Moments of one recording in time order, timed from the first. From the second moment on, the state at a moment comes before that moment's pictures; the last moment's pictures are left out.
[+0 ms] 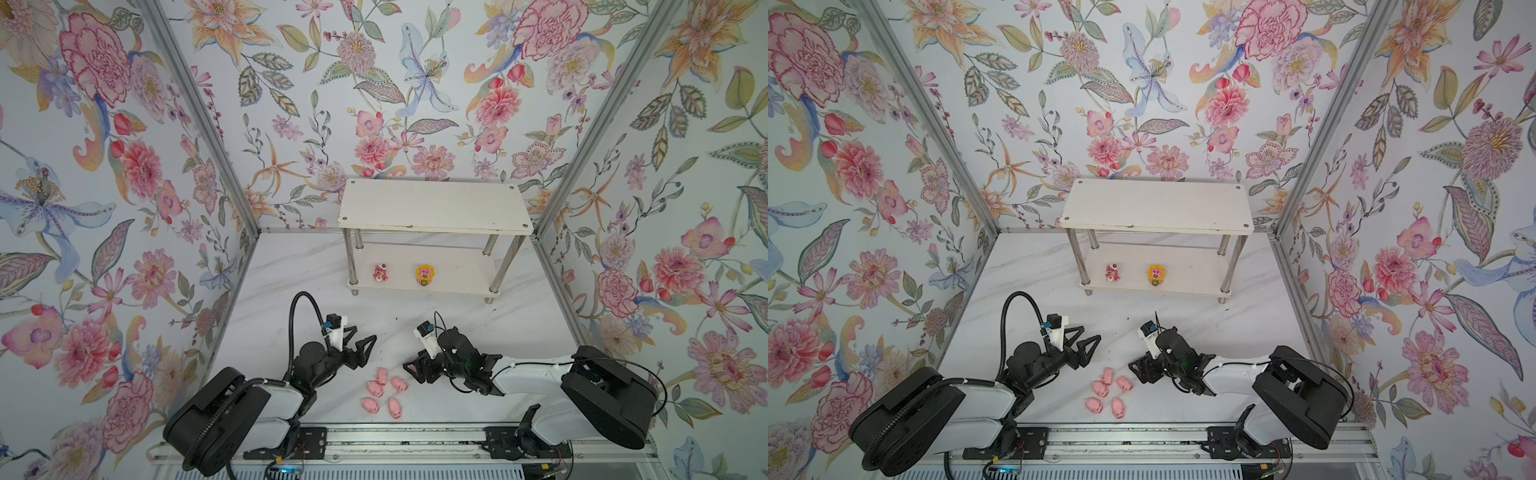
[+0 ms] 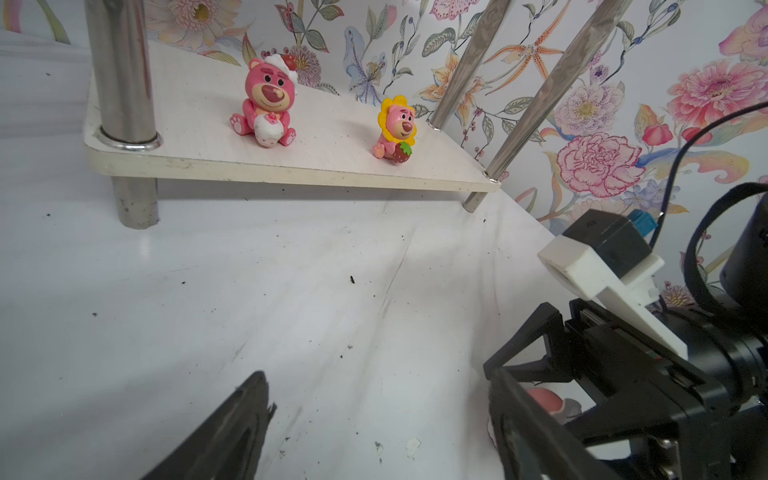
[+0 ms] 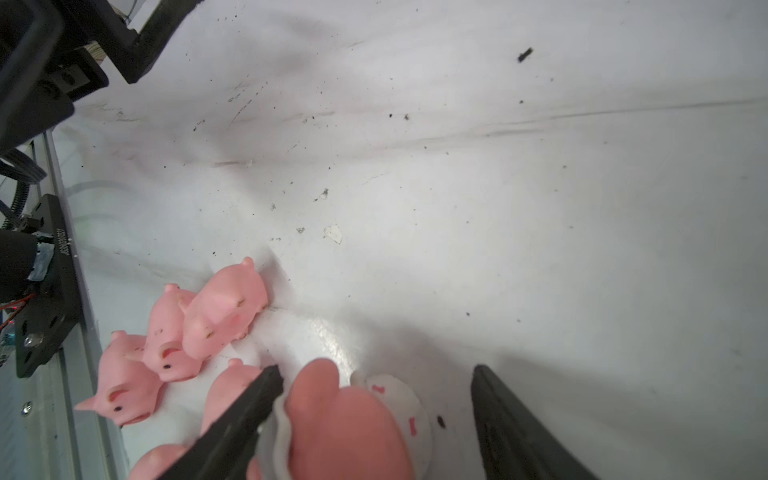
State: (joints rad) left arm -0.55 1.30 0.02 1.10 0.21 -0.41; right arm 0.89 1.40 0.40 0.30 -0.16 0.37
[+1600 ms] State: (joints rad) left arm -0.54 1.34 0.02 1.14 0.23 -0.43; right arm 0.93 1.26 0.52 -0.17 0.03 0.60
